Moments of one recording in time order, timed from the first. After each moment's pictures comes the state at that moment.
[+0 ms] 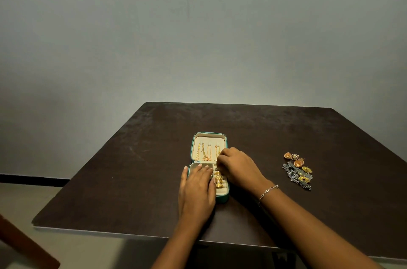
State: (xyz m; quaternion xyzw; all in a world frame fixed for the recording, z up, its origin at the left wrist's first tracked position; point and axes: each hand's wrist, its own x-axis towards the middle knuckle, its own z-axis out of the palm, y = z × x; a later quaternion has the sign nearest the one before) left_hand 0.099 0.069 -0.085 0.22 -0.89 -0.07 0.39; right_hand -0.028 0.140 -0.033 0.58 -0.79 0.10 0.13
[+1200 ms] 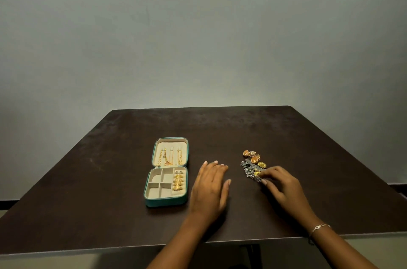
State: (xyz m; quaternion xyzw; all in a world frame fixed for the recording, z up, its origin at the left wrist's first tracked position) left_hand 0.040 0.148 -0.073 0.02 -0.90 -0.13 0.42; right_hand -0.081 0.327 -0.069 0.40 -0.81 0.41 0.11
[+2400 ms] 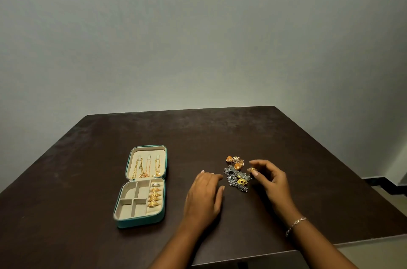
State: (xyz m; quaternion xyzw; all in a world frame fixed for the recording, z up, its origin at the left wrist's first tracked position) left_hand -0.006 0.154 -0.088 -0.03 -0.89 -0.18 0.41; right_hand -0.105 0.309 -0.063 0.24 -0.68 0.70 0.00
